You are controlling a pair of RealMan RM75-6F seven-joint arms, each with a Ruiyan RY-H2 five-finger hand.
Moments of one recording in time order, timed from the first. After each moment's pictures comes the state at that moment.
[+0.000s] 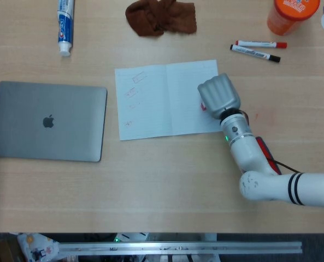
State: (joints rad) left arm 0.01 -1.14 0.04 -1.45 1.55 1.52 -0.11; right arm 0.99 -1.91 0.13 -1.20 -0.57 1.00 -1.08
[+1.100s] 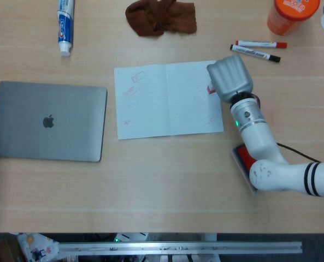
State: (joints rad) left arm 0.01 -1.13 0.04 -1.48 1.56 1.52 -0.08; right arm 1.01 -1.77 0.19 -1.35 -0.54 1.05 -1.08
